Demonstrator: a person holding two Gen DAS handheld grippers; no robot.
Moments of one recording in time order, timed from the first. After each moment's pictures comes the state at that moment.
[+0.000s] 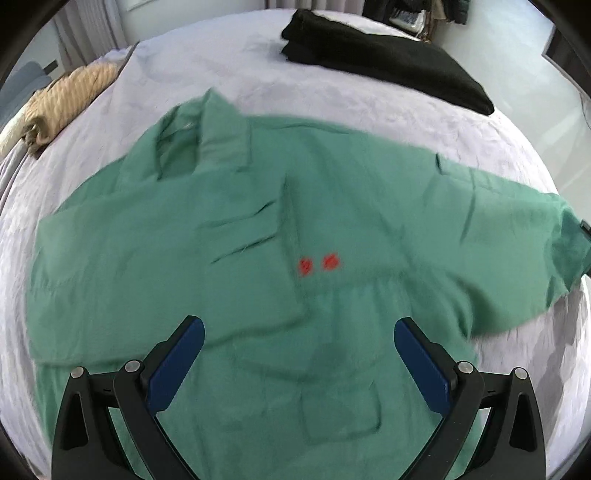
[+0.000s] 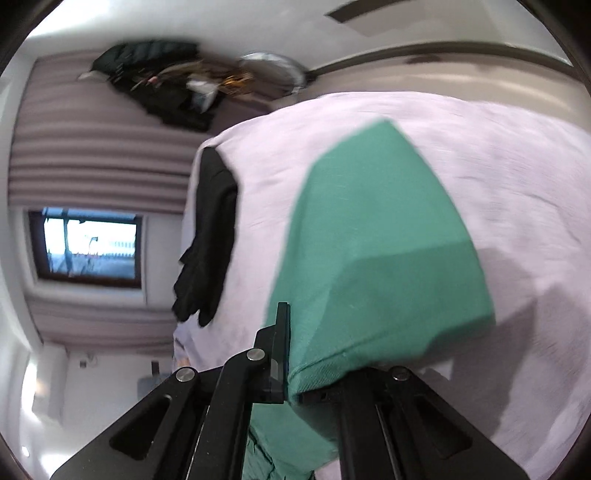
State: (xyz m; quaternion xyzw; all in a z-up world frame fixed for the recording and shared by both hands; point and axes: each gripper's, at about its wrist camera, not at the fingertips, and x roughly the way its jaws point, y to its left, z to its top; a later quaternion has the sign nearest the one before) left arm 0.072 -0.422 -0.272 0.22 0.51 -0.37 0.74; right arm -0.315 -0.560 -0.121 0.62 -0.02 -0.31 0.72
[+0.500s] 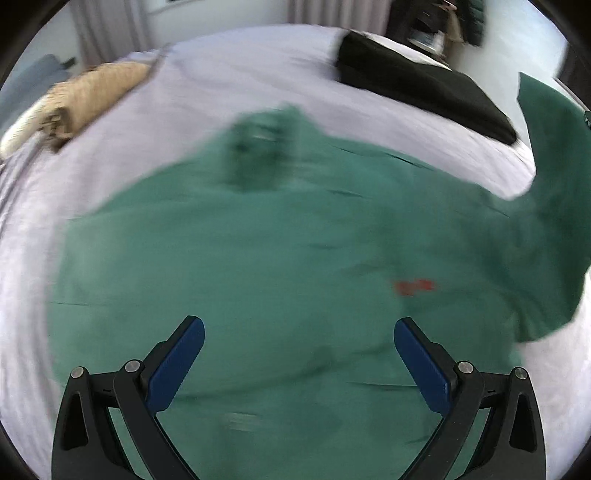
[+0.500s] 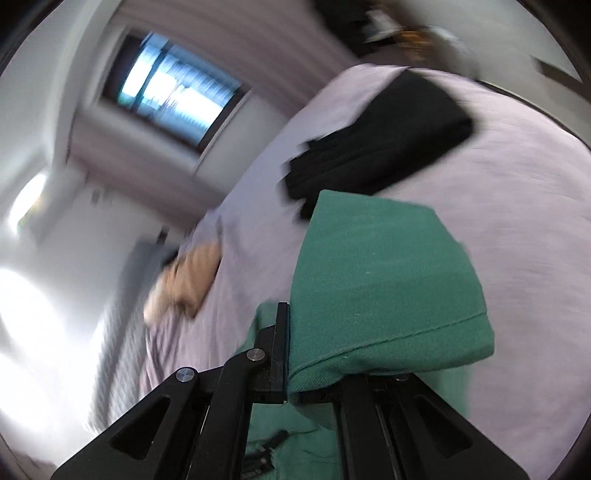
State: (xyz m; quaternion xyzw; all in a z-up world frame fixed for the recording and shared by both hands) left arm 0.120 -0.331 -0.223 0.19 0.49 -0.34 0.78; right arm -0.073 -0.440 0.008 0.39 0.14 -0.18 0.89
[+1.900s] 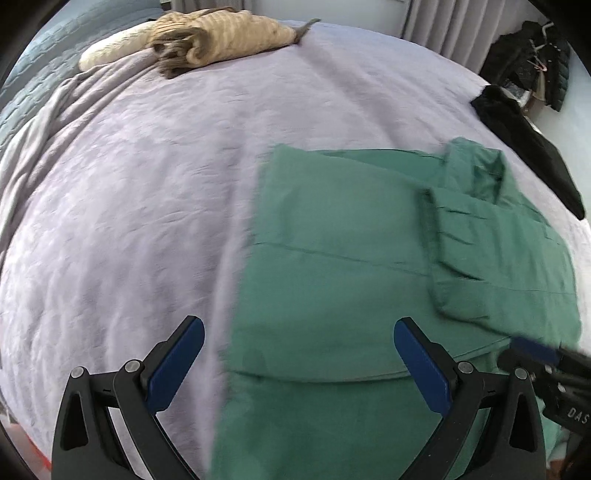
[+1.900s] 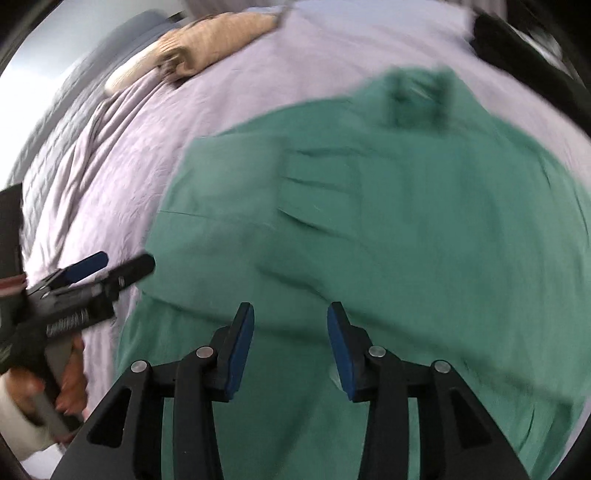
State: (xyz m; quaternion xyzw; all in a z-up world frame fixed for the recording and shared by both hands) left arm 0.255 -0.141 -0.240 0.12 0.52 -0.26 0.80; right arm 0.127 -0.221 -0.141 0.25 0.44 -0.16 0.85
